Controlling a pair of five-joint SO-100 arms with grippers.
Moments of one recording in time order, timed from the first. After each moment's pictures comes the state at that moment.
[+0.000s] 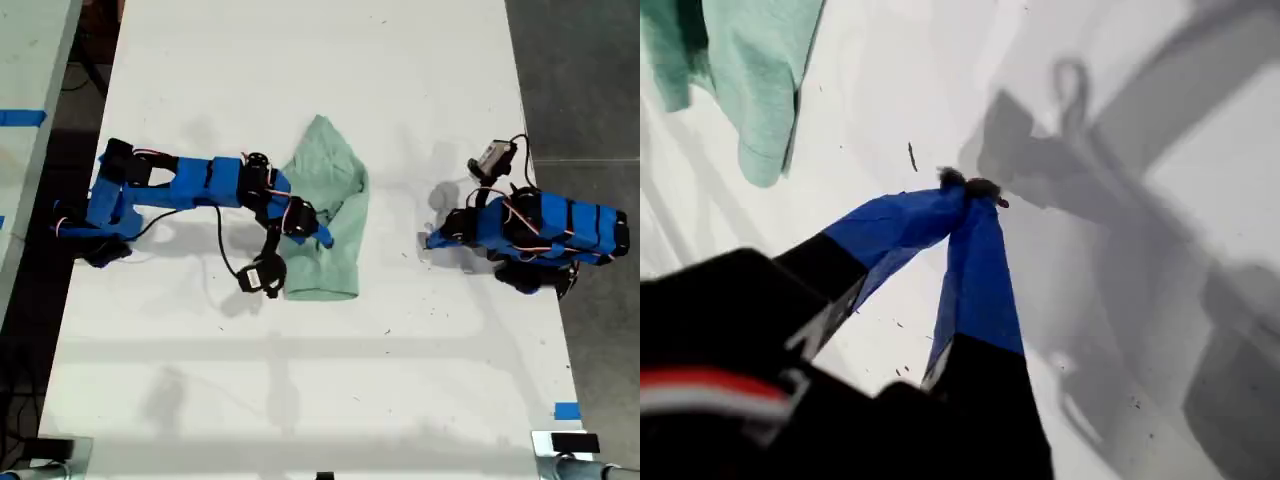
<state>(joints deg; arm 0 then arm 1) -6.2 68.8 58.0 75.5 10.1 12.3 200.4 175.0 80.1 -3.2</state>
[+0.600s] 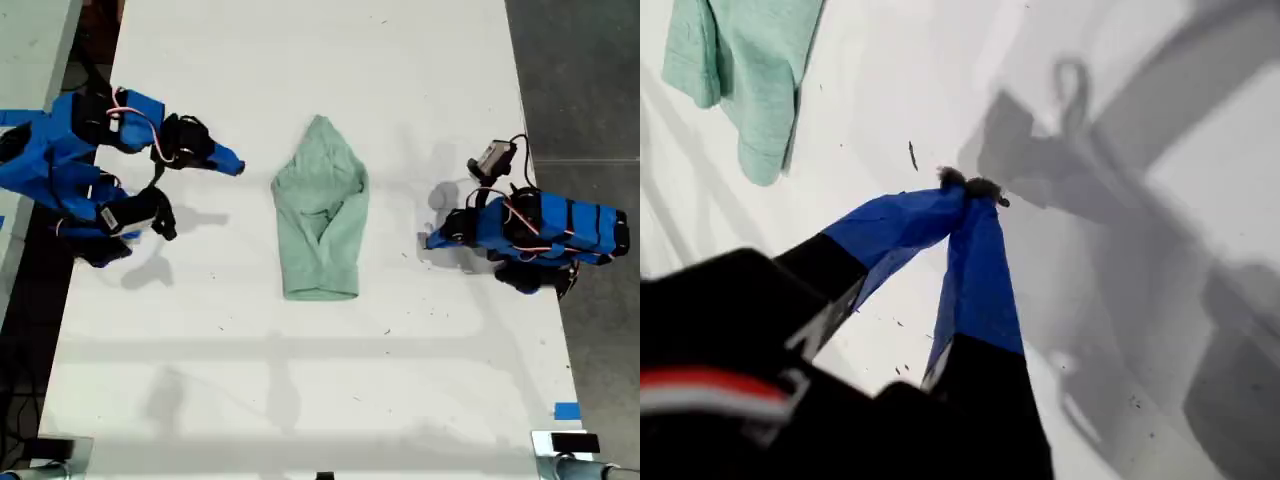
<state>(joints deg) -15.0 146.9 114.9 67.5 12.7 12.1 200.4 175.0 80.1 -3.2</state>
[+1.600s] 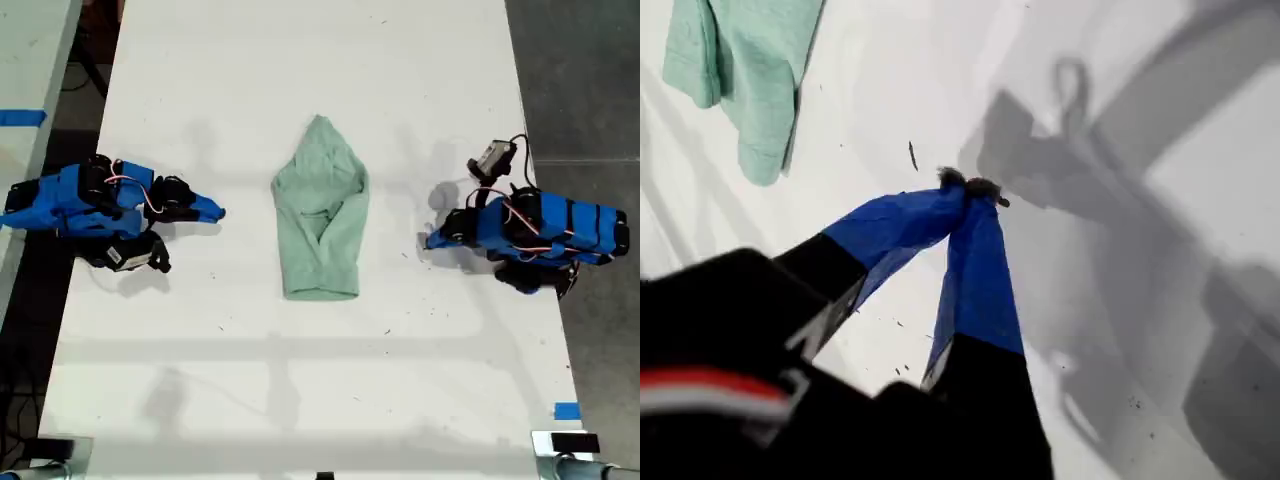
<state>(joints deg) -13.7 206.1 182.5 61.2 -4.5 12.1 200.4 175.0 80.1 -3.2</state>
